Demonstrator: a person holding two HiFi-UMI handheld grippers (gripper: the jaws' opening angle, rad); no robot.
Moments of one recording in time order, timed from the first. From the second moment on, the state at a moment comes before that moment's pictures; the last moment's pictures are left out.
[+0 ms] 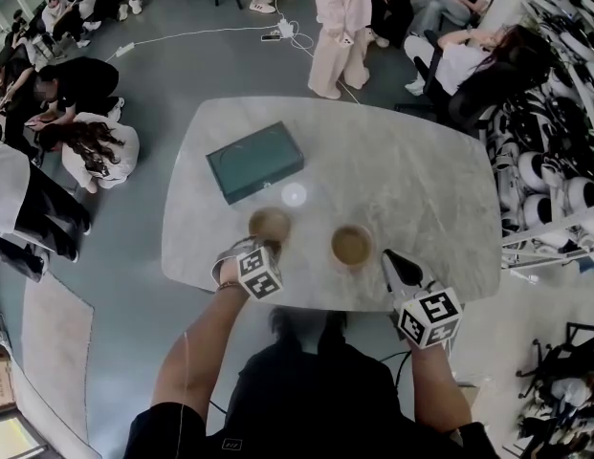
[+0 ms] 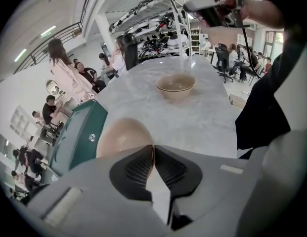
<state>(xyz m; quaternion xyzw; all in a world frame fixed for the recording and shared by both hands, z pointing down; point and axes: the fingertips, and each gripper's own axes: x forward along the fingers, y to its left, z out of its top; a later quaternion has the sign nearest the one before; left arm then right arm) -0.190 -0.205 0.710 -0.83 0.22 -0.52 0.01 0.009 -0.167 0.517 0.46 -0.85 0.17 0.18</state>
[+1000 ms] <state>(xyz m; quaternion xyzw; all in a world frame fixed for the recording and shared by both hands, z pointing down) -0.190 -0.196 0.588 -0.85 0.39 -0.35 -0.08 0.037 -0.176 0.468 0.43 -0.88 0.13 0.14</state>
